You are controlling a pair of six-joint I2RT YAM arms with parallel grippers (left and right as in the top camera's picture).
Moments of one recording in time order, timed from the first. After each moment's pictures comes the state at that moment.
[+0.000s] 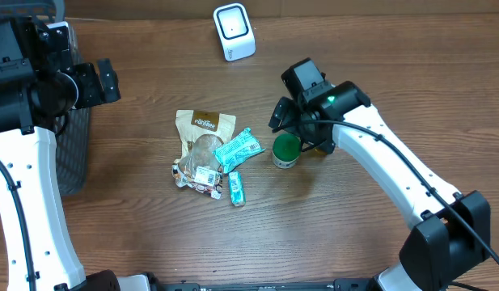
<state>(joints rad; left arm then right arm) 0.23 1.52 1.79 -1.18 0.12 -0.02 0.49 1.73 1.47 -1.02 0.06 0.92</state>
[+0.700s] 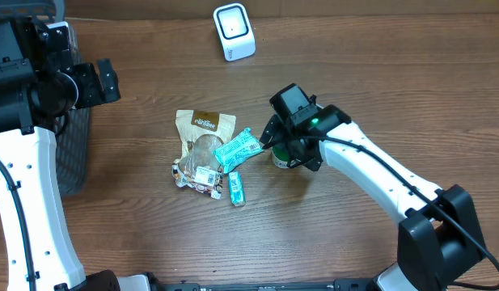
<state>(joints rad) 0.23 1.52 1.79 -1.18 0.12 -0.02 0.57 1.73 1.27 -0.81 0.04 1.05</state>
